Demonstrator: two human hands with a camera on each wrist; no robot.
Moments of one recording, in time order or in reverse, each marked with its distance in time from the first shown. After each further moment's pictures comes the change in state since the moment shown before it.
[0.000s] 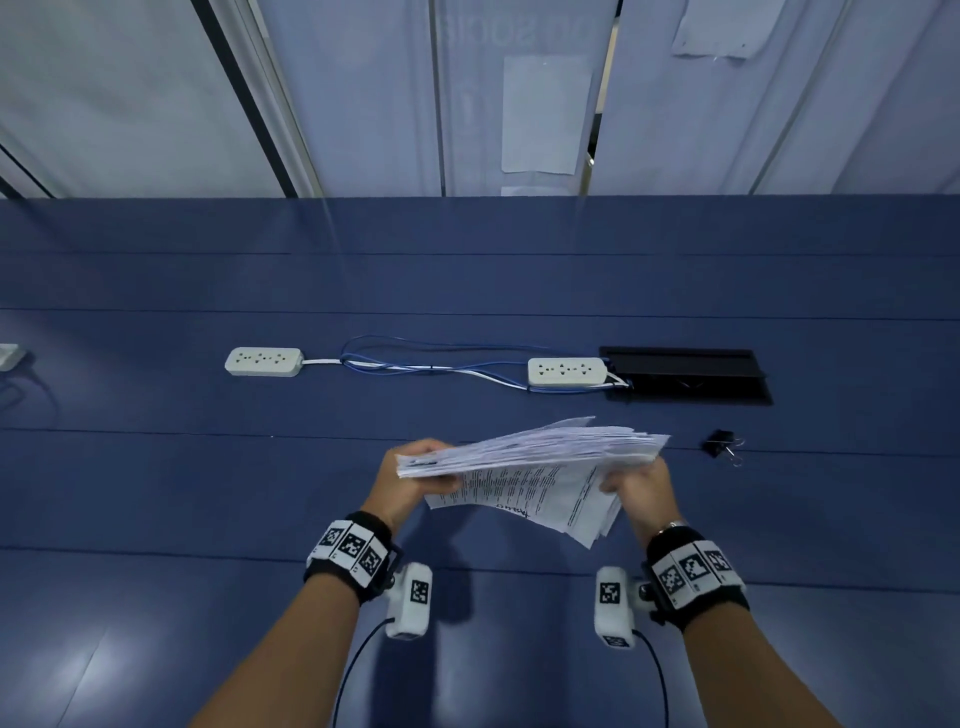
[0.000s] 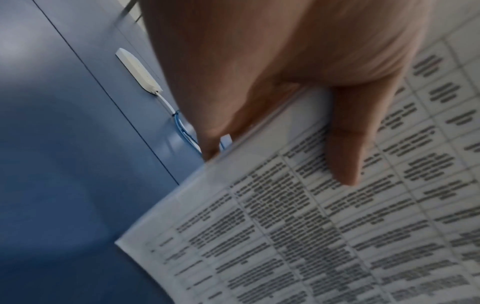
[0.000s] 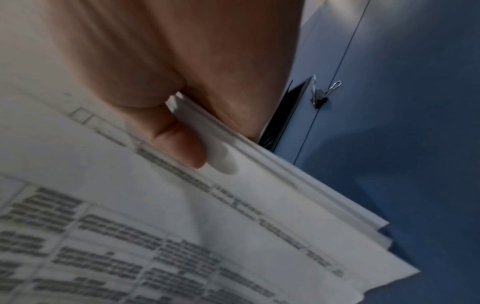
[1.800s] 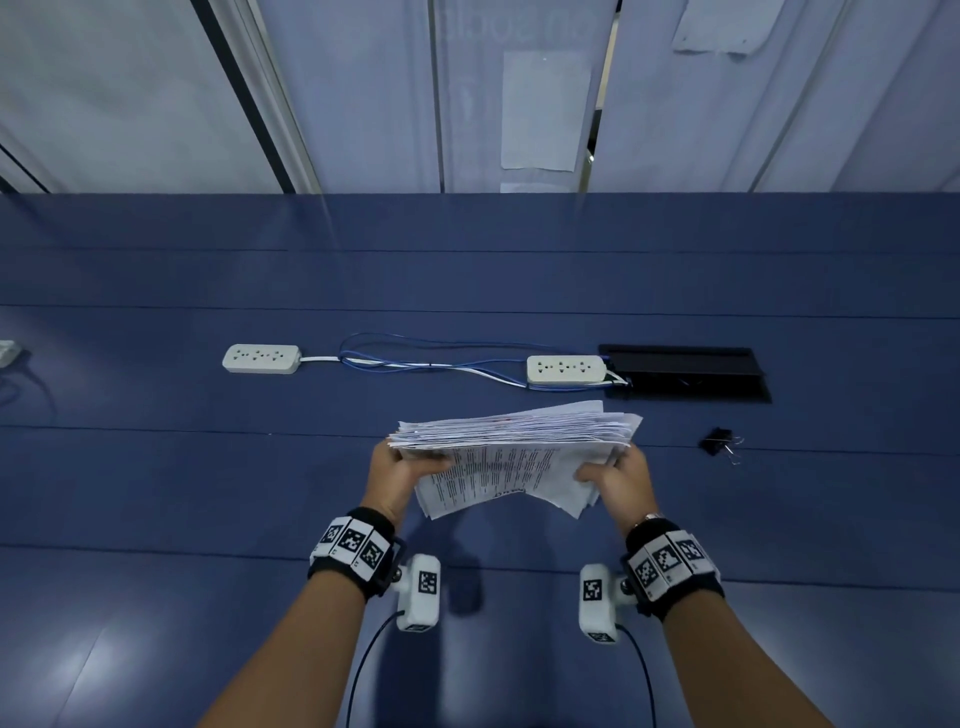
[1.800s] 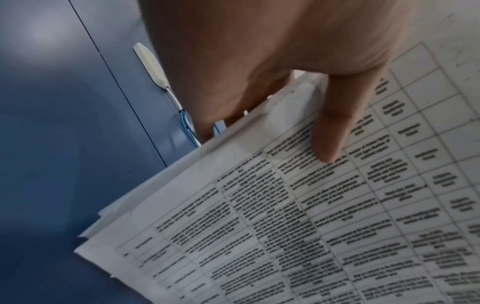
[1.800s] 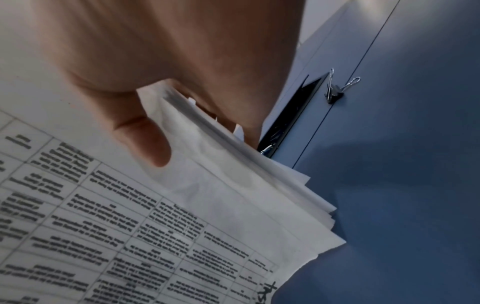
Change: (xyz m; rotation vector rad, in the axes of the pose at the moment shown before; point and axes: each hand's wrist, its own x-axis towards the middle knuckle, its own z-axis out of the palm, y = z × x) left_hand 0.008 -0.005 0.003 -0.134 0.223 -0.046; right_hand -0.002 -0.004 0.020 -0.011 -0.072 -0.009
